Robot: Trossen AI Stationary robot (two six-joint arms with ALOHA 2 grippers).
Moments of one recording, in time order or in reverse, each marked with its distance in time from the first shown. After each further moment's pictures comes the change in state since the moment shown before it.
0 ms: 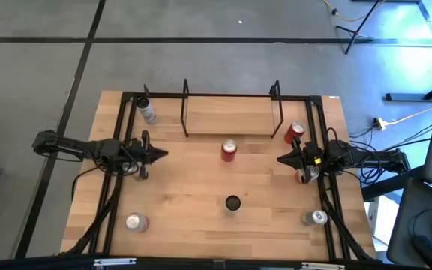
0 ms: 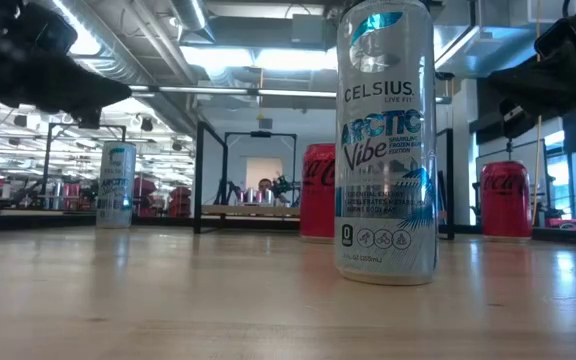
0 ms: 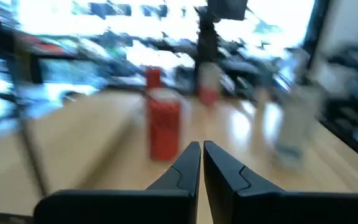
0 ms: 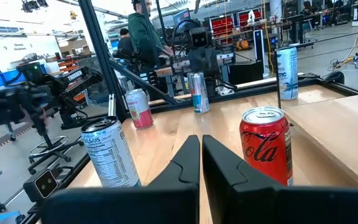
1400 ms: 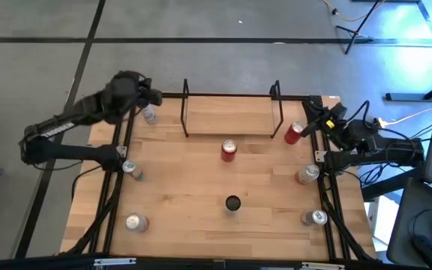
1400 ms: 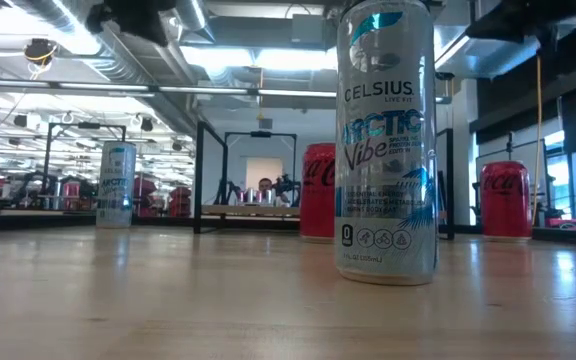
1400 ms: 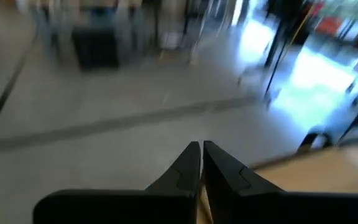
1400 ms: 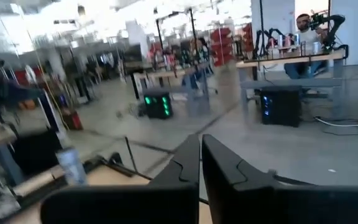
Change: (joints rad) left arm 0.599 0.775 1.115 -0.844 -0.406 -0.355; right arm -0.019 0.391 0.582 -0.171 0.956 -0.086
